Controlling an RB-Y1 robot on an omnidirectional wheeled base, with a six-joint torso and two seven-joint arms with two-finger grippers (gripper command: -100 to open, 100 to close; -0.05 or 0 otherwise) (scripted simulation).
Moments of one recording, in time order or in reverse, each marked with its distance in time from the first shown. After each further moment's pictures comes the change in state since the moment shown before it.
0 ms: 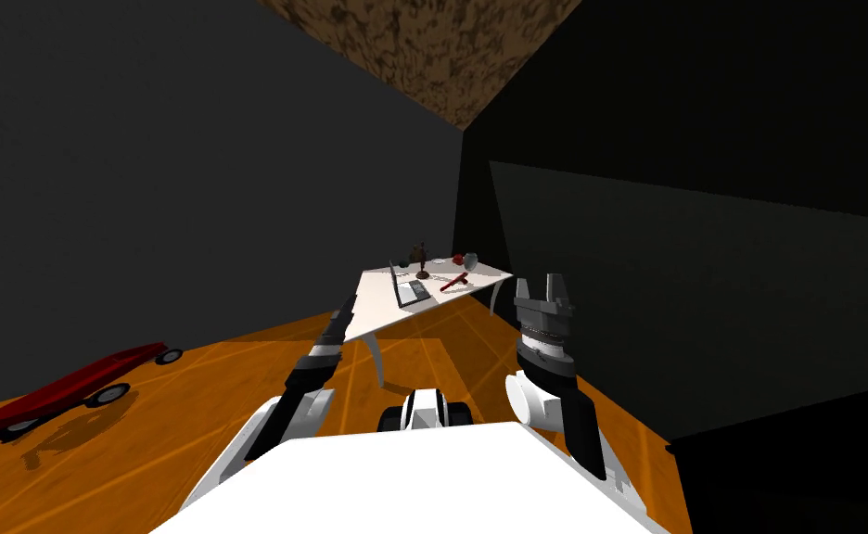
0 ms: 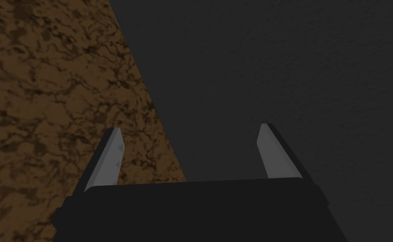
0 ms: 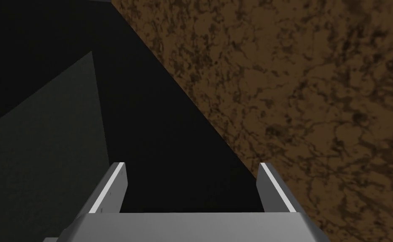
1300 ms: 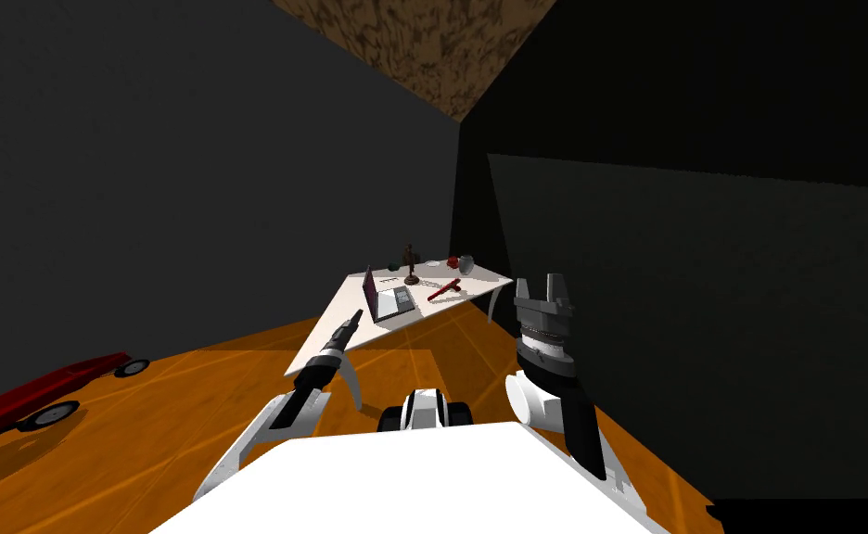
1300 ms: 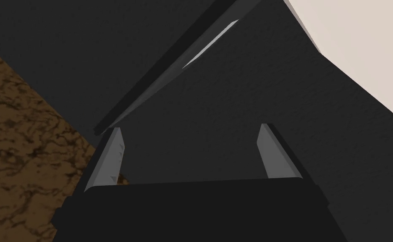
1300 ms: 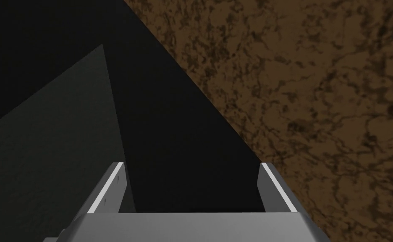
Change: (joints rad) left arm -0.078 0.072 0.045 0.264 -0.082 0.189 -0.082; right arm 0.000 0.000 0.000 0.000 0.000 0.000 0.000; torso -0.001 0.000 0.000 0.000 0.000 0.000
